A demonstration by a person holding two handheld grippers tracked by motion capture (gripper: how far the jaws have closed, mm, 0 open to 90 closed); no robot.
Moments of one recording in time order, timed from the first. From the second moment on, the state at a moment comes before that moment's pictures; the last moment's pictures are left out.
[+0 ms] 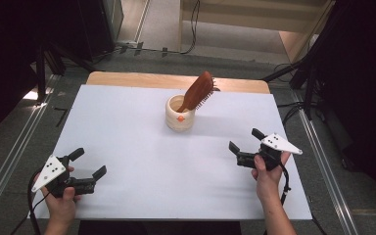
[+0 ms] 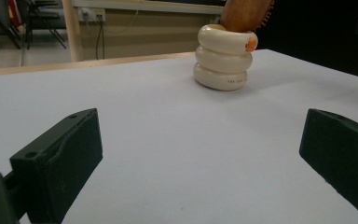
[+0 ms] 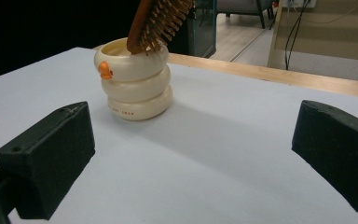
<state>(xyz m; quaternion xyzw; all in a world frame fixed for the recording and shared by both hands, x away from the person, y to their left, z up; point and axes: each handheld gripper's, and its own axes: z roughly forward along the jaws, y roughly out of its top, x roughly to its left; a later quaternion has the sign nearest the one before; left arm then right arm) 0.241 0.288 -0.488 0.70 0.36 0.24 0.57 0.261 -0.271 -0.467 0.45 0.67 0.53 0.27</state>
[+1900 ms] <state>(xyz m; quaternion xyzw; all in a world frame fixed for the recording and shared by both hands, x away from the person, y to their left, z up) 0.241 0.287 -0.489 0.70 0.36 0.25 0.57 0.174 -0.385 -0.511 0.51 0.63 0.51 0.29</state>
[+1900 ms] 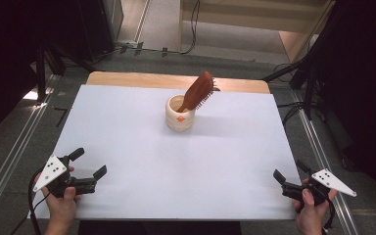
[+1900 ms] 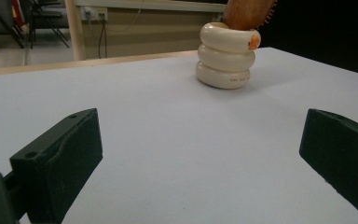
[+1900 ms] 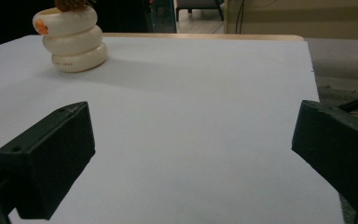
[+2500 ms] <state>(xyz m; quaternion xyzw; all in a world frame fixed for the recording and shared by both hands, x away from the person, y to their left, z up) 0.243 0.288 -0.489 0.70 0.36 0.24 0.57 0.176 -0.391 -0.519 0.51 0.63 0.51 0.29</state>
